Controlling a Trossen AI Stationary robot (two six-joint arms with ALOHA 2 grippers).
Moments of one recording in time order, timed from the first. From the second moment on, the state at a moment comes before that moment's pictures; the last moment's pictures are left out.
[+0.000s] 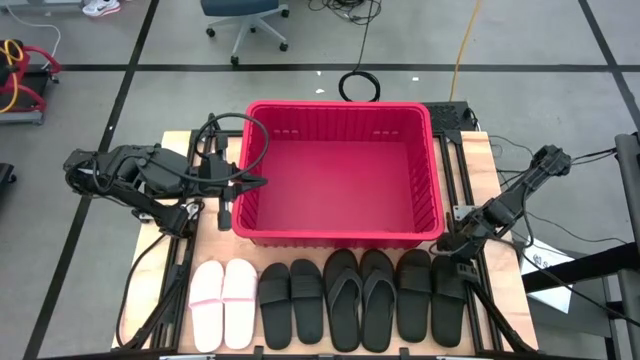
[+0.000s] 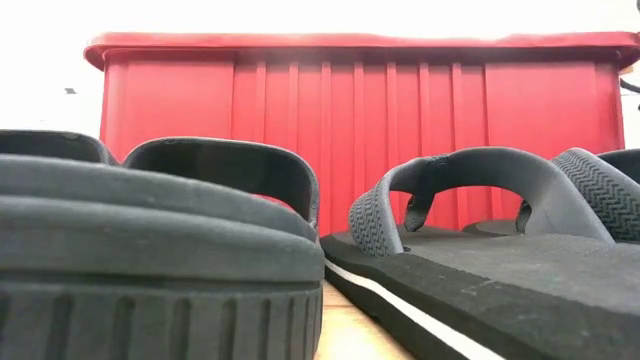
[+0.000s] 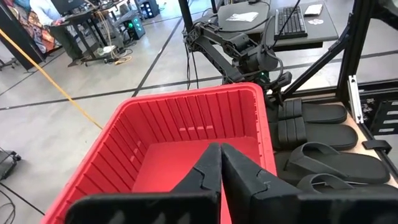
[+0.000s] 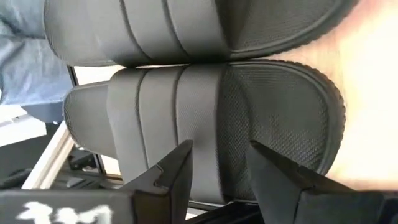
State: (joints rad) left arm -0.29 1.16 1.61 -0.79 -0.43 0.06; right arm 0.70 0.50 0.32 -0.87 -0.29 1.05
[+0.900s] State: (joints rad) left arm -0.29 1.16 1.61 -0.79 -0.42 0.05; right arm 0.70 0.50 0.13 -0.41 -0.54 1.12
